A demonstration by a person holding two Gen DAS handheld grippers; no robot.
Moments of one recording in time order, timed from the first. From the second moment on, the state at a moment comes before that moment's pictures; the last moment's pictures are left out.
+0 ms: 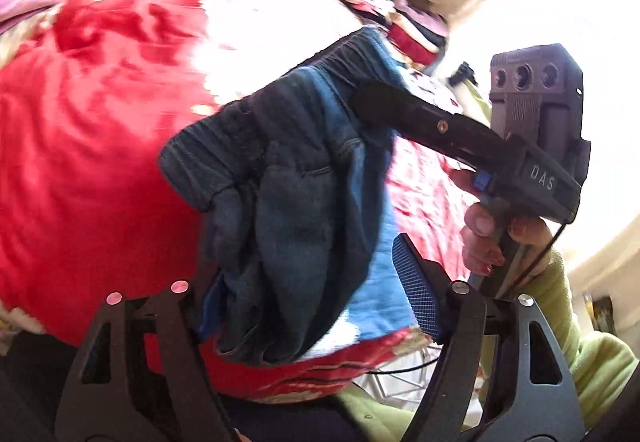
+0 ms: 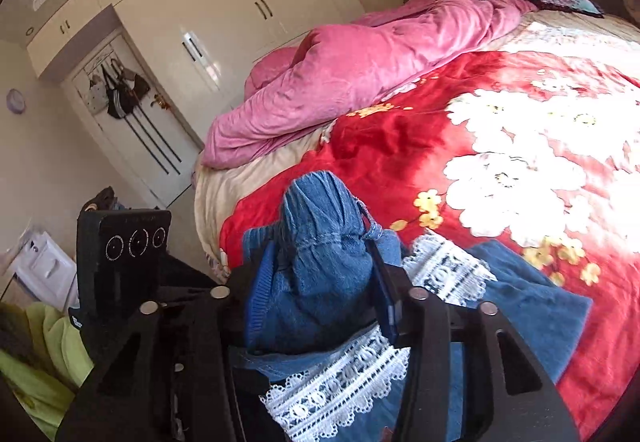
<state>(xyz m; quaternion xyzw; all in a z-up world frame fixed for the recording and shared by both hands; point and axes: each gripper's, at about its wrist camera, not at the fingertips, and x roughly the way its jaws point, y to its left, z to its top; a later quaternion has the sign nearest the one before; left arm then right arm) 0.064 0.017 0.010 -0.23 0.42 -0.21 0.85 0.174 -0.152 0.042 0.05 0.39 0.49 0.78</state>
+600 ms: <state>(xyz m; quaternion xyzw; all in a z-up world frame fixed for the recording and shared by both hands) 0.057 -0.056 -0.019 -0.13 0.47 -0.28 0.83 0.160 -0.213 -0.028 -0.08 0.46 0.27 0.85</state>
